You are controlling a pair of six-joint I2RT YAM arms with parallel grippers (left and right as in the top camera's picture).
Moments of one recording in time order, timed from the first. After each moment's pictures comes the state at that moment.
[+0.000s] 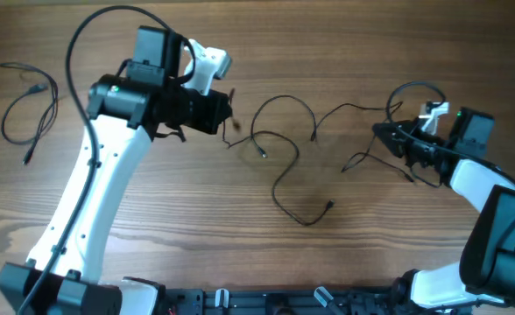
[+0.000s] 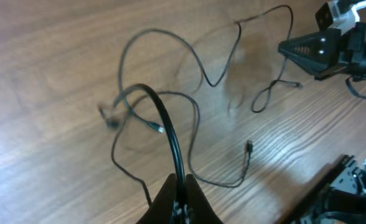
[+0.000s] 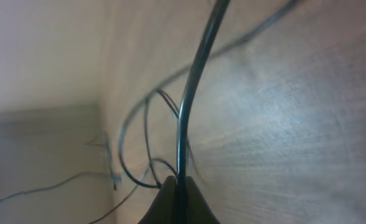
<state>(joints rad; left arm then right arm) -0.28 1.54 1.50 -1.04 0.44 0.02 -0.32 1.67 0.69 0.02 -0.92 0.62</state>
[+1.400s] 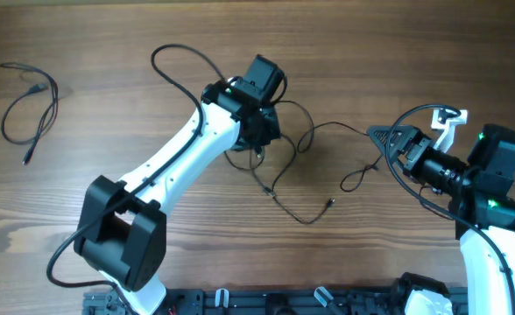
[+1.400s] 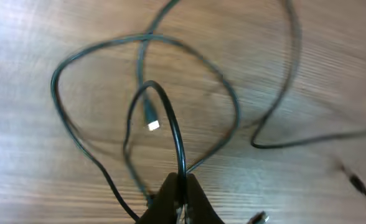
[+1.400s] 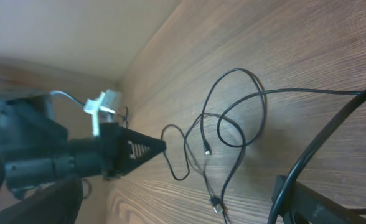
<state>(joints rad) -0.58 1.83 1.45 -0.91 0.04 -0.81 -0.28 1.00 0.69 -0.44 -0.92 0.51</state>
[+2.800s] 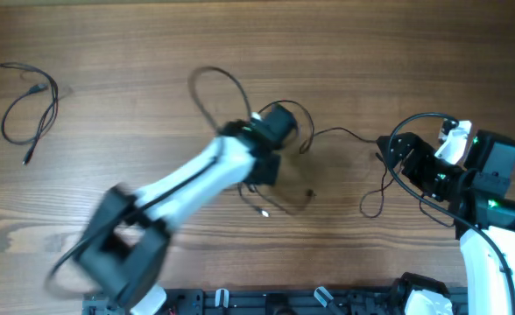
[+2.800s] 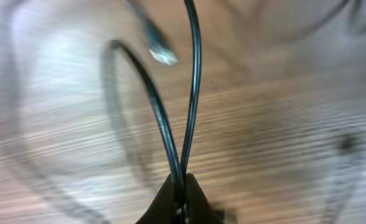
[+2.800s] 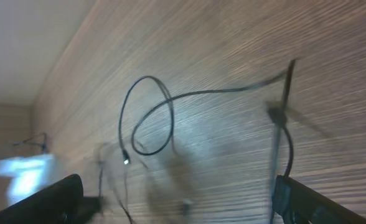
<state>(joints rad) -0.68 1.72 1.22 -0.88 -0.09 -0.45 -0.28 1.00 0.69 -0.59 -0.58 0.43</state>
